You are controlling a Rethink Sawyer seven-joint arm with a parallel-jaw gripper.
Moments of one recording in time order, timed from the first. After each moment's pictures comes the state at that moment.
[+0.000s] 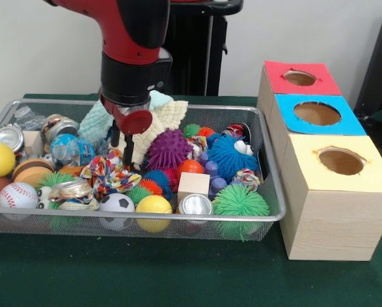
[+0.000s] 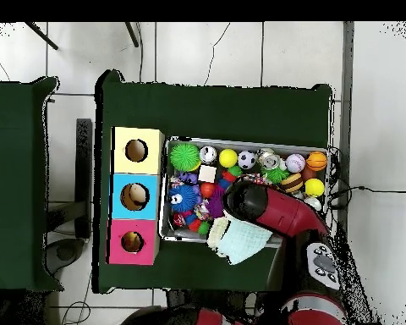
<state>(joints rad) -0.28 -0.46 -0.20 1.62 0.04 0.38 2.40</state>
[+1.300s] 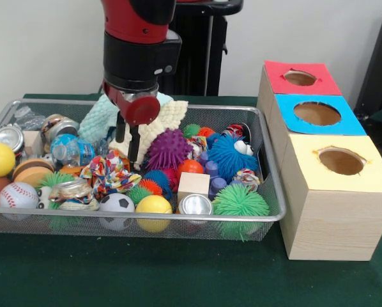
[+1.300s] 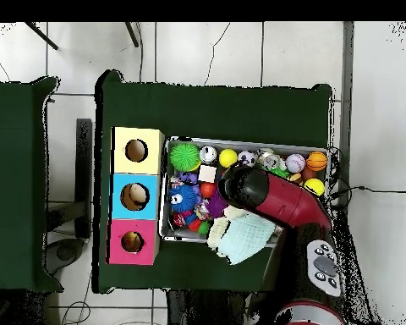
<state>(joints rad) -0.25 -0.51 -0.21 1.57 0.10 0.45 2.40</state>
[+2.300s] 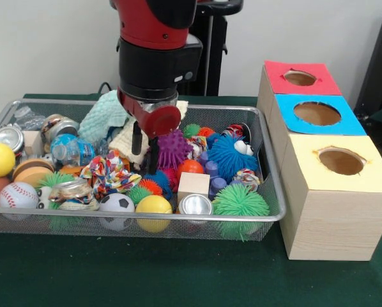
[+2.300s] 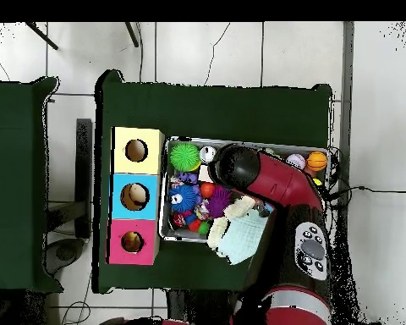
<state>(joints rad) -0.21 -0.48 -0.21 1.46 0.15 0.54 2.40</state>
